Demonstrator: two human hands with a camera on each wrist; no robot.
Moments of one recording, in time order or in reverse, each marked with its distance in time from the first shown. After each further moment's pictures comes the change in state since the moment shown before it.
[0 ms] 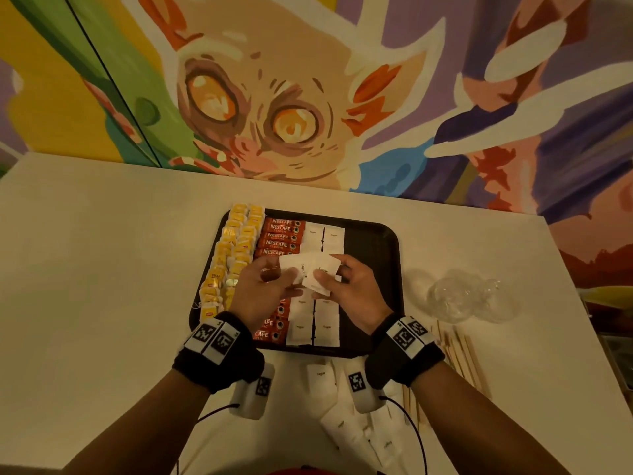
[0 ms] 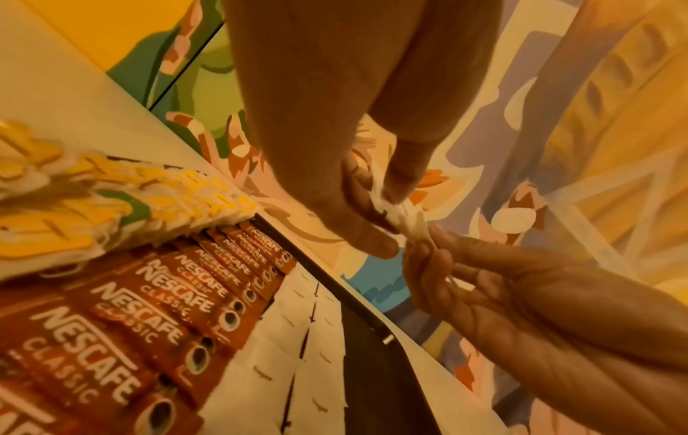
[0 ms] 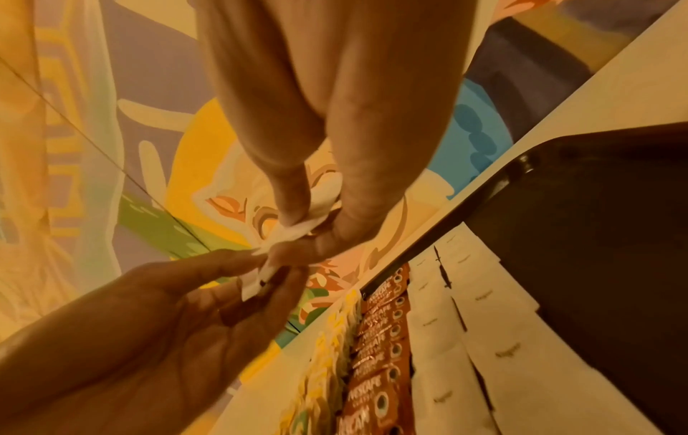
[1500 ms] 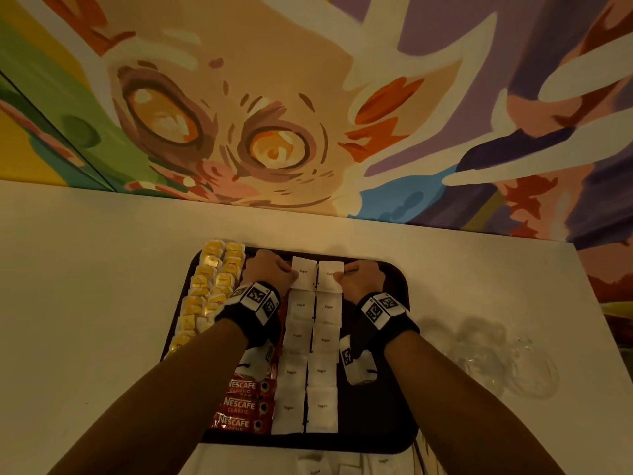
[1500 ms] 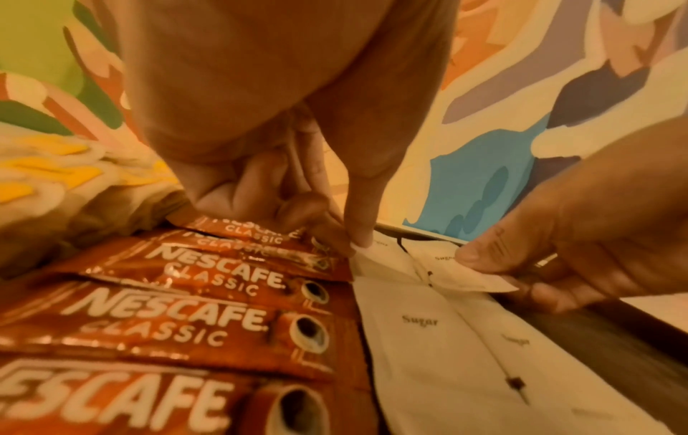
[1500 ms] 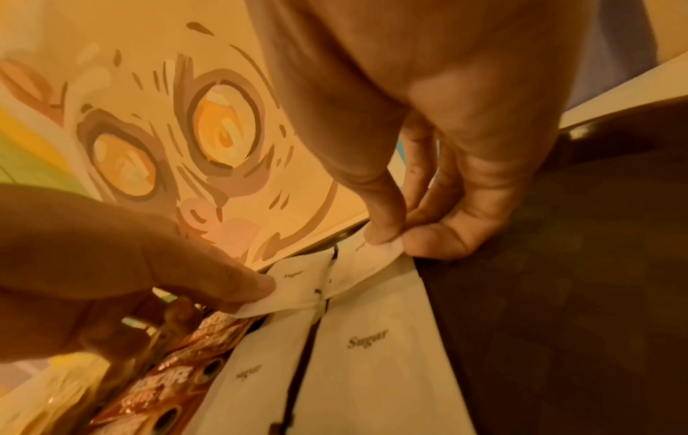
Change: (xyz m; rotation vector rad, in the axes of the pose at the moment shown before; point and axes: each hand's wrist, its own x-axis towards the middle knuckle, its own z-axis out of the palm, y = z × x) left_hand 0.208 -0.014 0.039 0.920 0.083 -0.184; right_hand 0.189 0.013 -0.054 -0.714 0.420 0.314
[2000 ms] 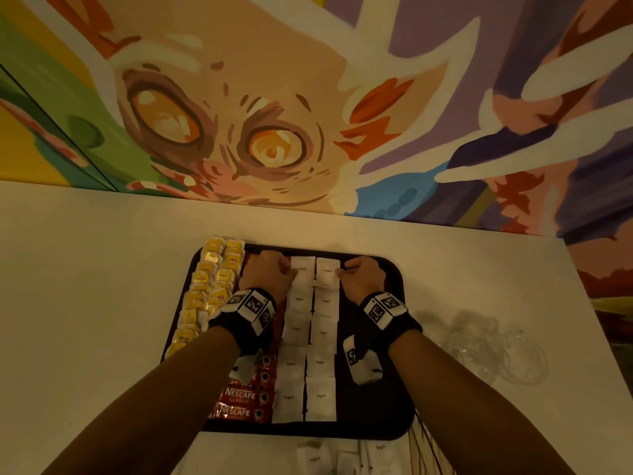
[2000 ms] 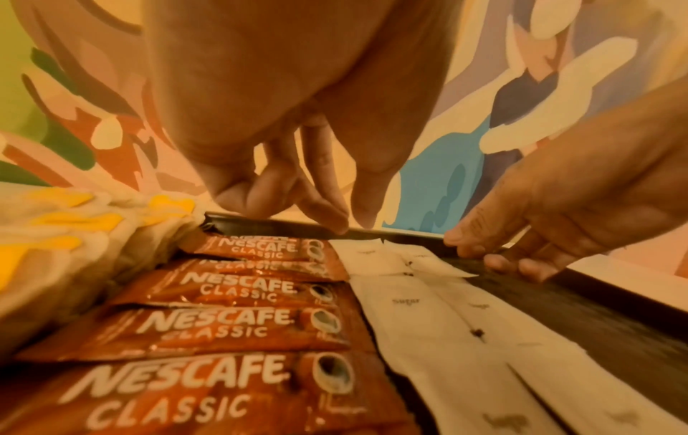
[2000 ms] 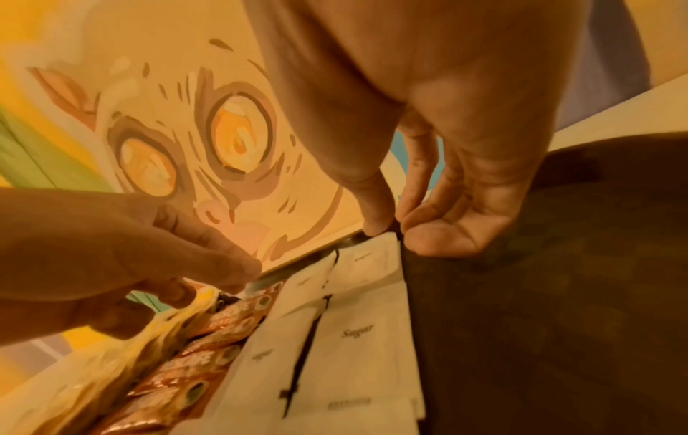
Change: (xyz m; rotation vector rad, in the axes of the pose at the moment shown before) left_hand -0.021 -0.005 -0.003 0.056 0.036 0.171; right_hand -0.018 0.005 -0.012 0.003 0.043 -0.041
